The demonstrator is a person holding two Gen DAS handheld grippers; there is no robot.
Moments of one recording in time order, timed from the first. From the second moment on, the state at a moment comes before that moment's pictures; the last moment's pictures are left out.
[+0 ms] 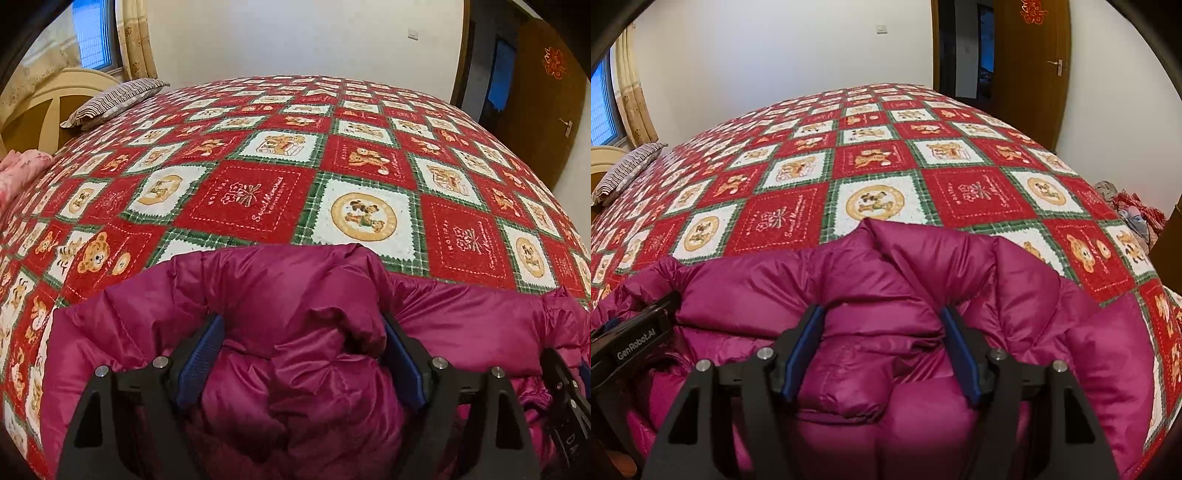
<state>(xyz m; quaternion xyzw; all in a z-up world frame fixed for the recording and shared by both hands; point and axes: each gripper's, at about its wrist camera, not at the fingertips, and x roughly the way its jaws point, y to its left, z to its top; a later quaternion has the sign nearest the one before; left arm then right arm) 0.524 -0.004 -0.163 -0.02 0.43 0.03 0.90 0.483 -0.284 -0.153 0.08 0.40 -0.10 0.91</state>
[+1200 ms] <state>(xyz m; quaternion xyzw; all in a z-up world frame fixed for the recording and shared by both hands) 0.524 -0.010 -0.162 -0.01 0.42 0.04 0.91 0.521 -0.237 -0.159 -0.06 0.43 -0.11 0.89</state>
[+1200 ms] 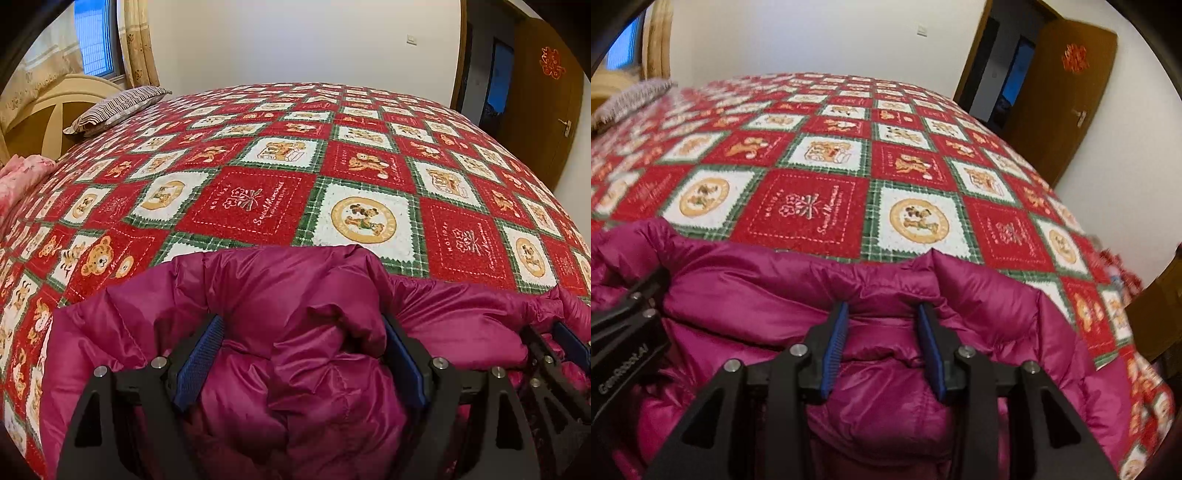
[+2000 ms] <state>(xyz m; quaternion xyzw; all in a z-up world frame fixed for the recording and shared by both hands) 0.515 0.002 -0.141 -0.02 0.43 0.01 0.90 0.473 -0.264 -0.116 0.00 0.35 -0.09 0.93</state>
